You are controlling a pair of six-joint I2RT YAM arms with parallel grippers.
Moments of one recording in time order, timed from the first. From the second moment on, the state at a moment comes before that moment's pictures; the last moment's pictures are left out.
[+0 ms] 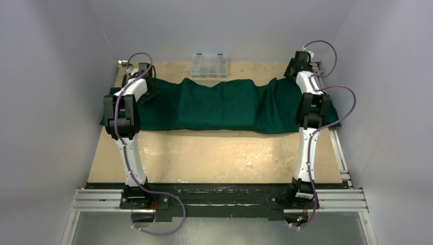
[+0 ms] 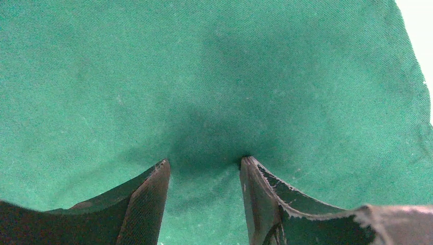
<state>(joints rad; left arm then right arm) 0.05 2.20 1.67 -0.53 -0.37 -0.59 -0.12 2.62 2.29 -0.38 0.28 0.28</state>
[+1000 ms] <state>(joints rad) 0.05 2.20 1.65 -0.50 -0.37 -0.56 -0.12 2.52 2.21 -0.41 0.32 0.23</state>
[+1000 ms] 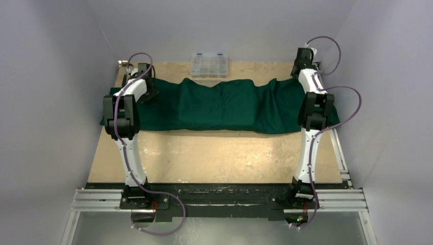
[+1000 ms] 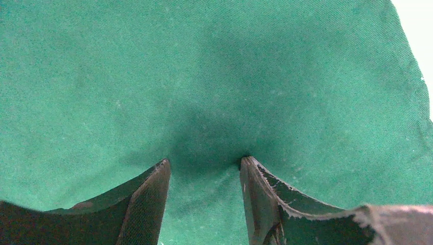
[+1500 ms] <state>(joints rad) 0.07 2.20 1.65 -0.49 -0.34 -0.53 -0.08 1.91 1.72 -0.45 0.39 0.39</state>
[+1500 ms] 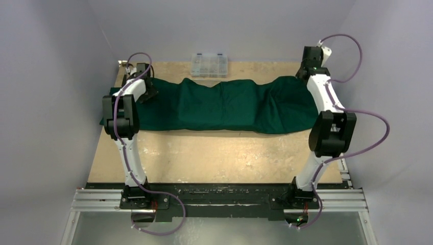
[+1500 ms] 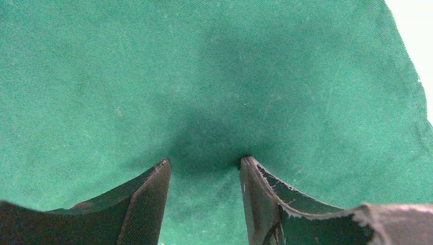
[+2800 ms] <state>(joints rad) 0.10 2.21 1.69 -0.26 -0.01 -0.59 -0.20 1.39 0.70 -0.88 0.43 1.11</state>
